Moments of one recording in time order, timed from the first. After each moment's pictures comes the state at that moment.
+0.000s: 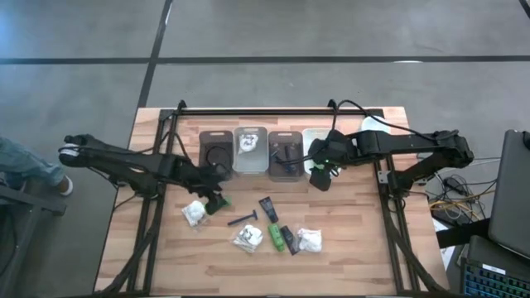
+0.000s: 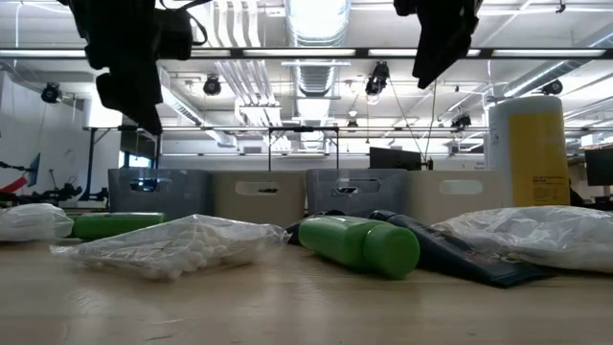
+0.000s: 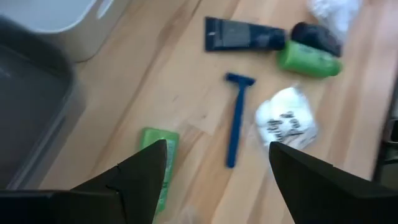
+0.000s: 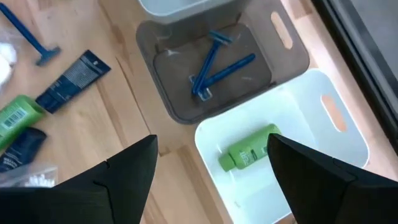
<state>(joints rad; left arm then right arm) -0.15 1.11 0.83 -0.67 -0.02 -0.70 0.02 1.38 1.32 -1.06 0.29 0.40</state>
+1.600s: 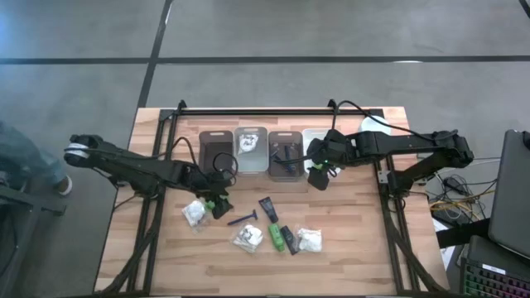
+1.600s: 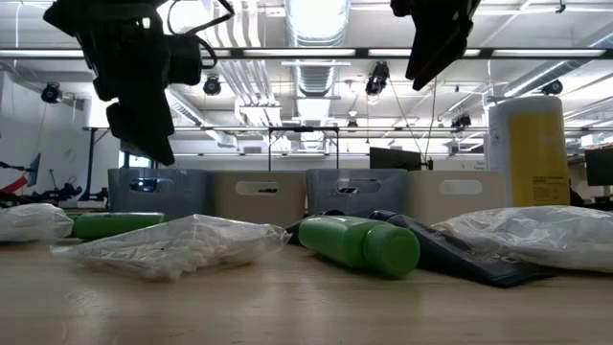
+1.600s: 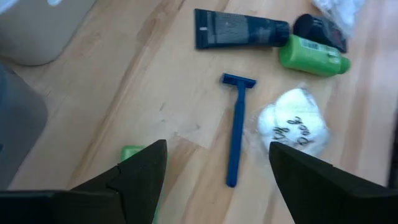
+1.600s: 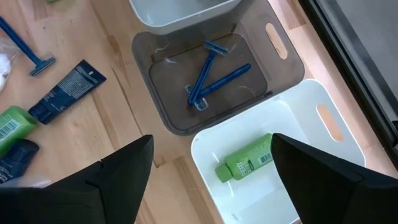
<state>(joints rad) -0.16 1.19 0.72 -0.43 0.02 -0.68 0.02 1.38 1.30 -1.01 0.31 0.39</state>
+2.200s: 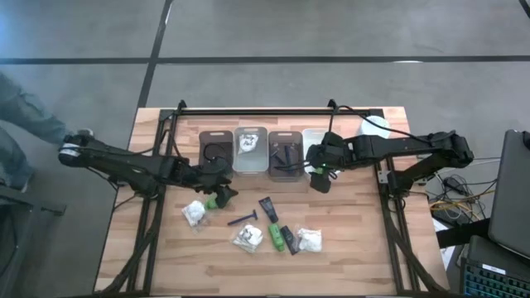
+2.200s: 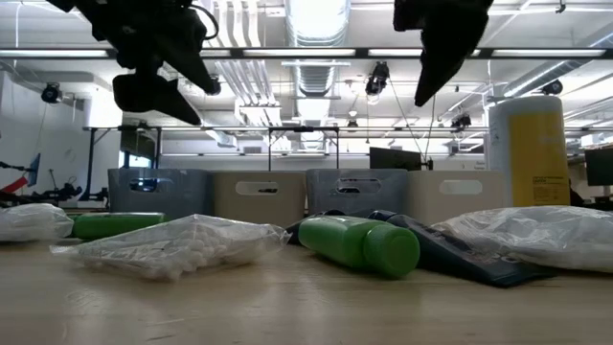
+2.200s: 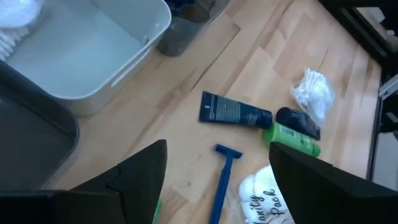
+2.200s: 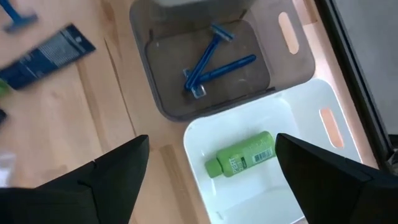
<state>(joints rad) -0.16 1.09 0.77 -0.42 -0.18 -0.84 0.02 1.38 1.20 -0.96 0.31 0.26</state>
